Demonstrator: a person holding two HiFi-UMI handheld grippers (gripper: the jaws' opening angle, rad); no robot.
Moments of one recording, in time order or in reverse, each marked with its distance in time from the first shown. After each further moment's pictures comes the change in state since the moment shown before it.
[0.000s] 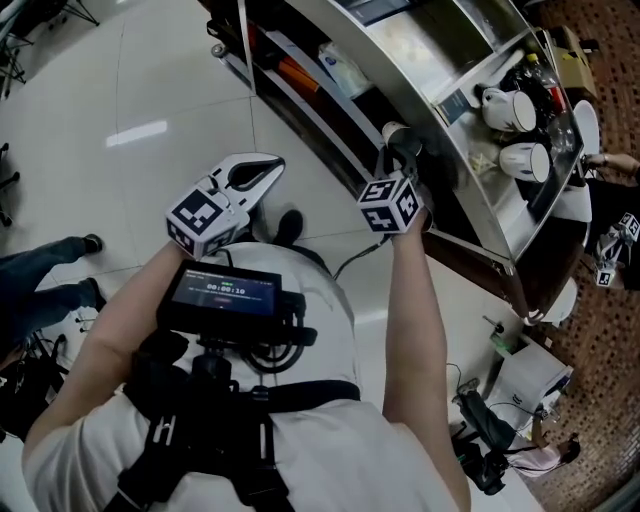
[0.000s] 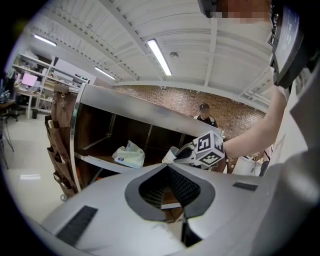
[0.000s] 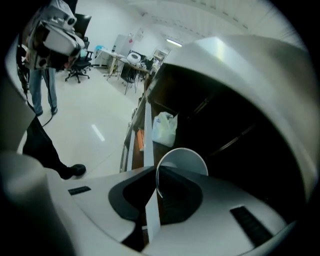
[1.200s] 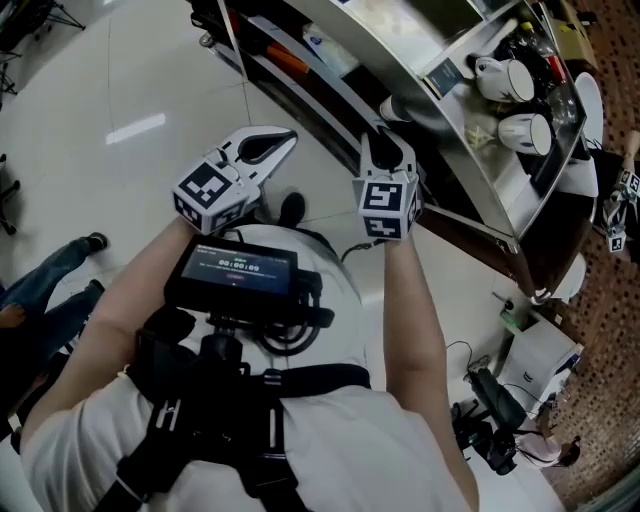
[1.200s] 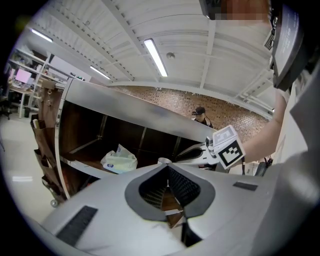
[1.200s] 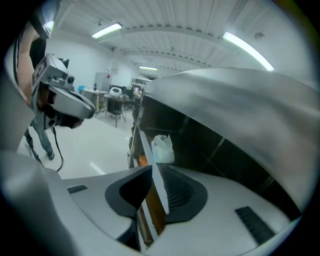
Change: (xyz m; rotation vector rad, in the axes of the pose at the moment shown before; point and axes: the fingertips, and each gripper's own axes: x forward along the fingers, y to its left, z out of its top) left arm 0.041 -0.010 0.016 0.009 -0.022 -0.062; right arm -0.049 0.003 0.030 0.342 -0.260 0.024
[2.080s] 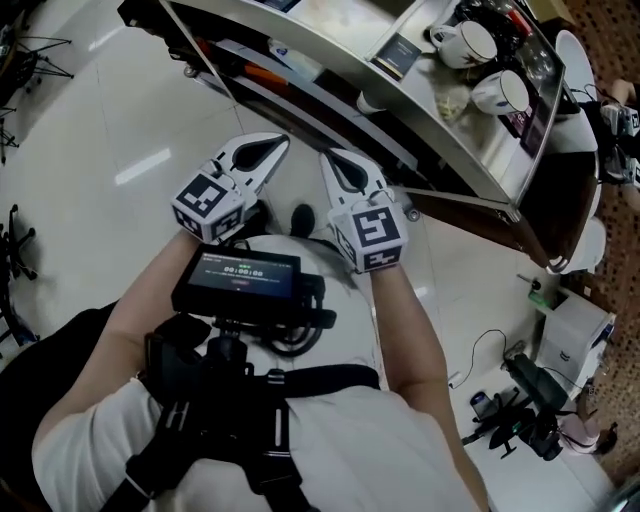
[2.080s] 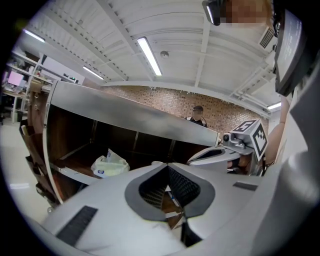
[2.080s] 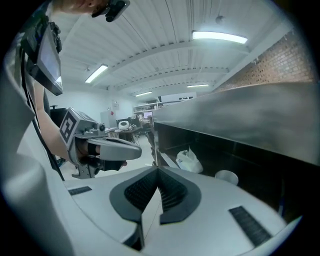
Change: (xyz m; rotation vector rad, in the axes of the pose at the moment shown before) left arm 0.027 -0.016 0.011 0.047 0.009 -0.039; right arm -0.056 0.048 0.036 0.310 -0.237 0.223
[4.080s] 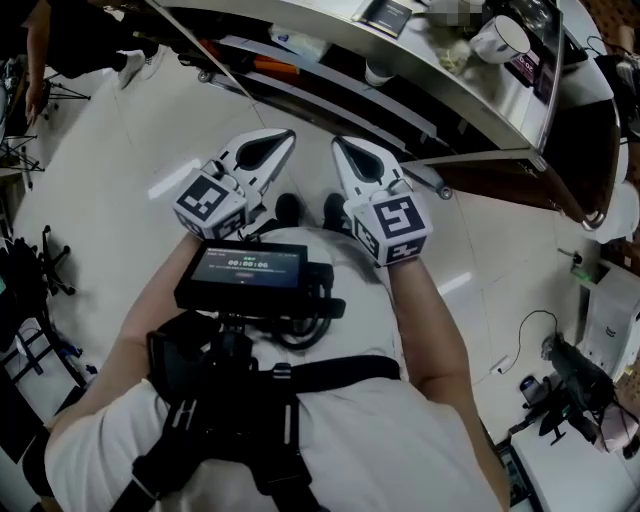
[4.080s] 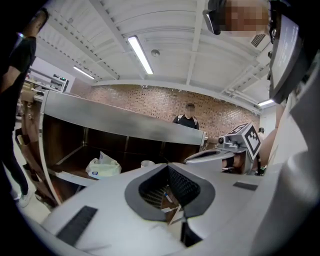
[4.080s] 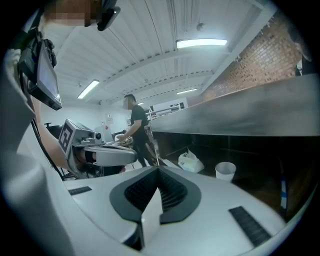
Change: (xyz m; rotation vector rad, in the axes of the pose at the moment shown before) left arm -0.009 -0.037 0.004 0.026 0.035 -0.072; right arm -0.030 0.006 -0.008 0.159 -0.108 -0.034
